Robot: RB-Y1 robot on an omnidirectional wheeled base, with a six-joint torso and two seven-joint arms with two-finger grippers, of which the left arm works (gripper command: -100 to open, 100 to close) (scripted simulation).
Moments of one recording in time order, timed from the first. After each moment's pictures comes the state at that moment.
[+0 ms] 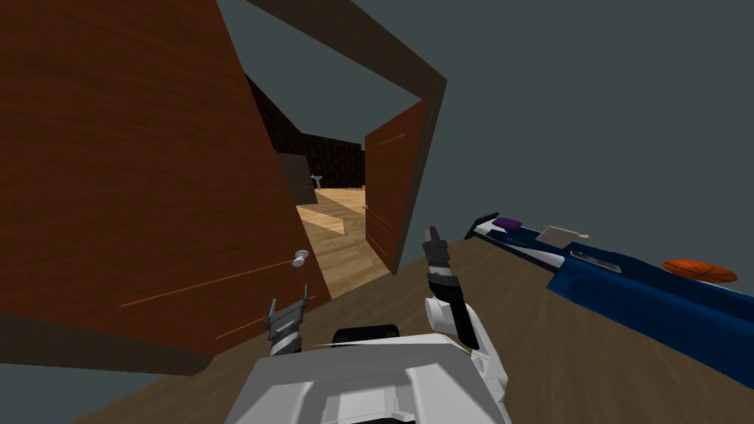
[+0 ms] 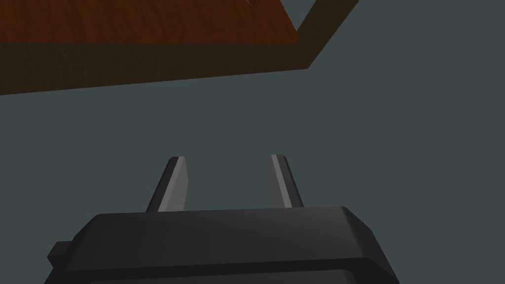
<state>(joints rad) 0.53 0.13 -0.26 -1.45 0.76 -1.01 0.86</state>
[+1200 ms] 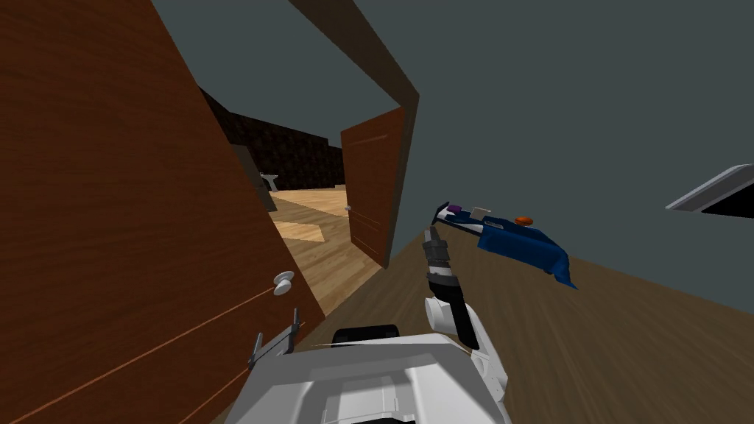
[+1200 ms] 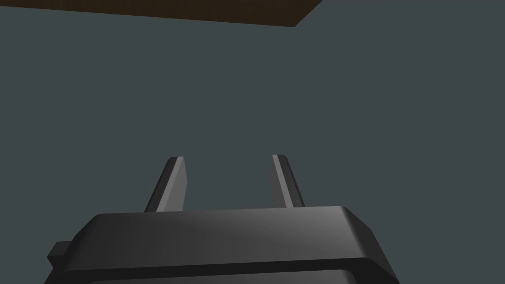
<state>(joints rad) 0.54 0.13 -0.31 -1.22 0.93 -1.12 1.03</state>
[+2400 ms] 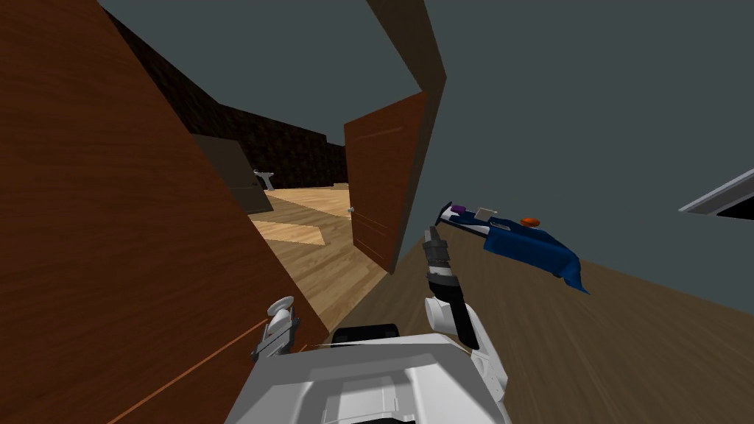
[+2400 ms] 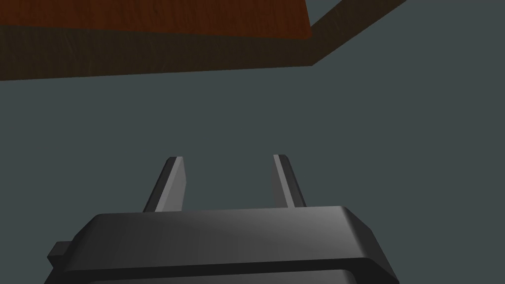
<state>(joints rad) 0.48 0.13 -0.28 -1.19 0.94 -1.10 1.04</state>
